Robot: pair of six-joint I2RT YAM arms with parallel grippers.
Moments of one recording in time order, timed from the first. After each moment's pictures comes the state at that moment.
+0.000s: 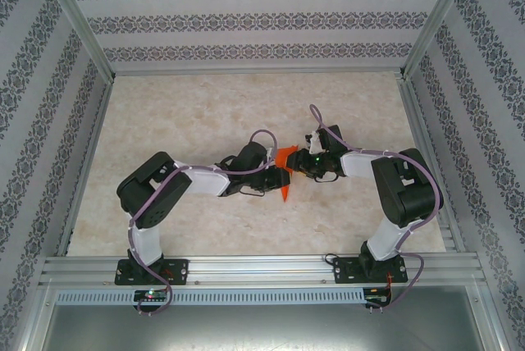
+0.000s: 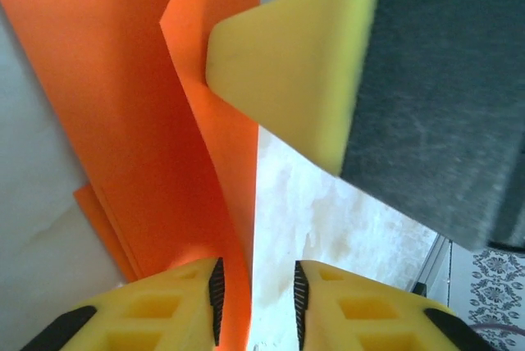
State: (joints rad) left arm -0.76 1.87 0.90 0.28 0.42 -0.97; right arm 0.30 1.72 0.76 -0.02 -0.59 0.63
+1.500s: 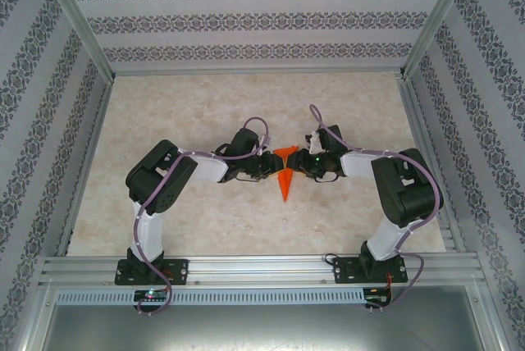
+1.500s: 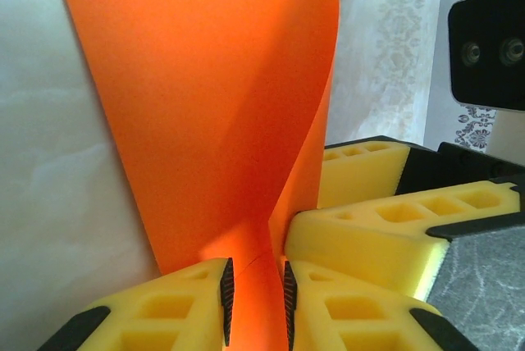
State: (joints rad) left arm -0.62 2.00 1.00 0.32 0.56 -1.00; right arm 0.30 1.72 0.76 -0.02 -0.59 0.63
